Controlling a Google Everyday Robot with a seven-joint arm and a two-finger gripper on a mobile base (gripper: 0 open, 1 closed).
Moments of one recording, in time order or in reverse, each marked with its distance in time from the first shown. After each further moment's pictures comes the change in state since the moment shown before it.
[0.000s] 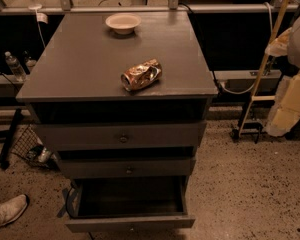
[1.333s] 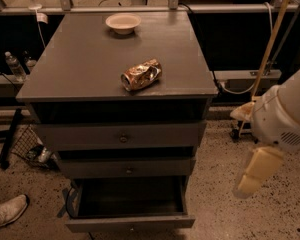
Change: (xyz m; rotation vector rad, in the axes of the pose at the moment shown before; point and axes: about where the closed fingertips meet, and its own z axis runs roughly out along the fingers) arm -0.007 0.086 0.097 -0.180 -0.135 -0.002
